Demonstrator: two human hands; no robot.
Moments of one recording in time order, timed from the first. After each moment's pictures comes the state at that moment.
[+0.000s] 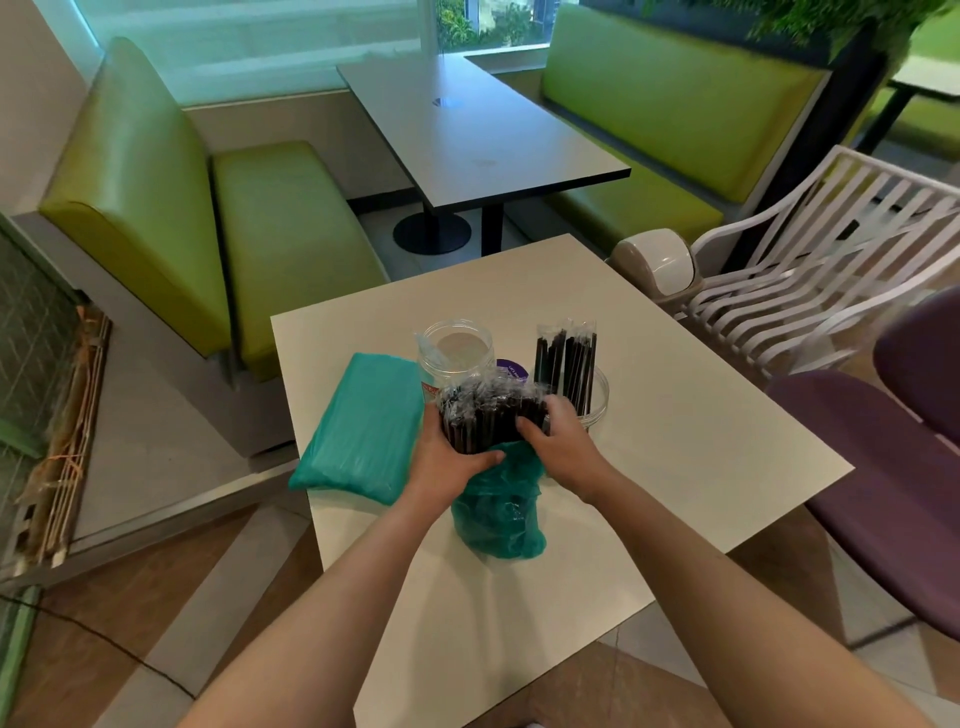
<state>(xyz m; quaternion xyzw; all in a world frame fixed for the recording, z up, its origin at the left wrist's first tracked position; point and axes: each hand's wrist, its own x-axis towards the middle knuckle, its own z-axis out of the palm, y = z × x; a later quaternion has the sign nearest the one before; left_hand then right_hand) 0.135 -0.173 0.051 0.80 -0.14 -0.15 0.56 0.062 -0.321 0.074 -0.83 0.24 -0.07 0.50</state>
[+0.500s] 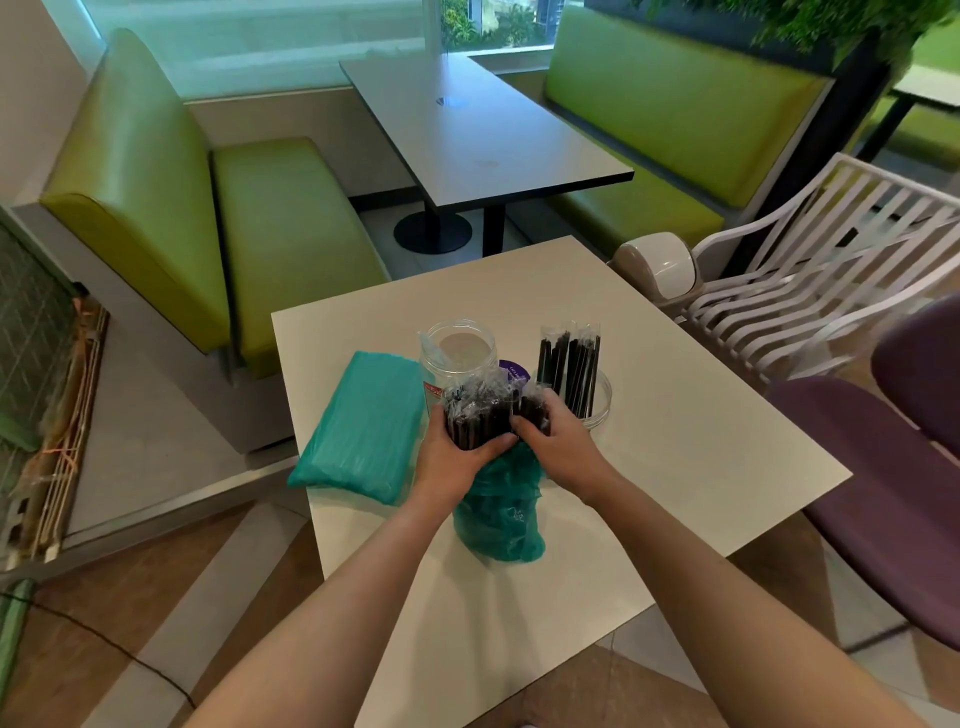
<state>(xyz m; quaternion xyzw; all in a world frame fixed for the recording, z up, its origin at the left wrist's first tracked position) 0.127 -0.180 0.063 0.77 -0.11 -0.16 0.61 0.060 -0.314 0.083 -0.79 0.21 -0.09 0.57</state>
